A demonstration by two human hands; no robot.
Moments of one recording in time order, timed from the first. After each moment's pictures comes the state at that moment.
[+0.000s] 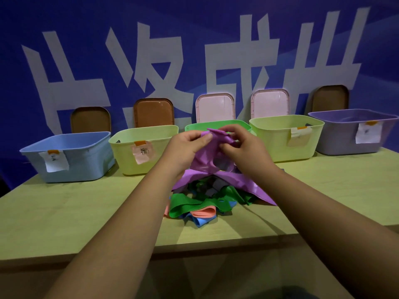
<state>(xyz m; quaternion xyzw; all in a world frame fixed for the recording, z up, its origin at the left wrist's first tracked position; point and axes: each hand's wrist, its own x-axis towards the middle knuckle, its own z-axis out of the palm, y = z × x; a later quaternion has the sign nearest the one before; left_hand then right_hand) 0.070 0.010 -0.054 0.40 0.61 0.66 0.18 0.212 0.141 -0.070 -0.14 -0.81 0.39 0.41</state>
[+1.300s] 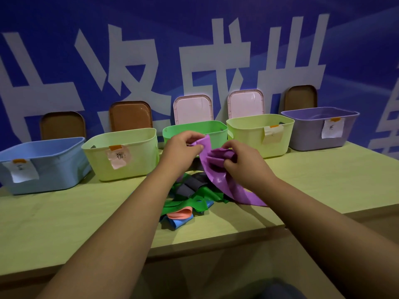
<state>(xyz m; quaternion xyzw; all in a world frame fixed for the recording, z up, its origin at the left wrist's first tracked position) 0.094 0.052 -0.061 0.47 0.71 0.52 0.02 0.270 0.162 -0.086 -0.27 -0.87 0.24 0.33</state>
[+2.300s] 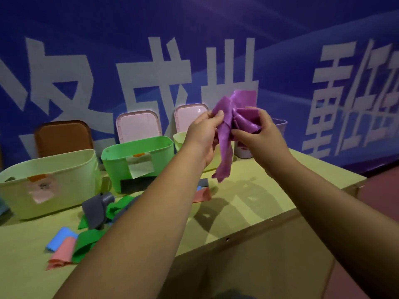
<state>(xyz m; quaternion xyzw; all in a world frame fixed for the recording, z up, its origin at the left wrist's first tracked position) 0.256 0.197 0.001 0.40 0.45 0.70 0.37 0.409 0.234 -0.021 -0.24 -0.68 0.43 0.54</state>
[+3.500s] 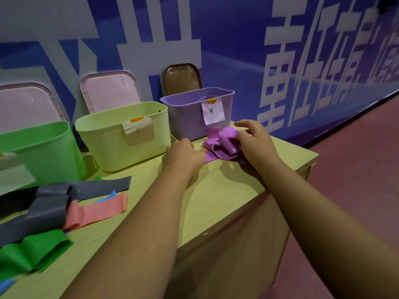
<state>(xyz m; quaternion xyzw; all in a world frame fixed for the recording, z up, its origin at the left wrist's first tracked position) 0.325 0.369 -0.141 0.52 0.80 0.29 0.07 0.516 0.421 -0.142 -0.49 -0.66 0.31 0.48</state>
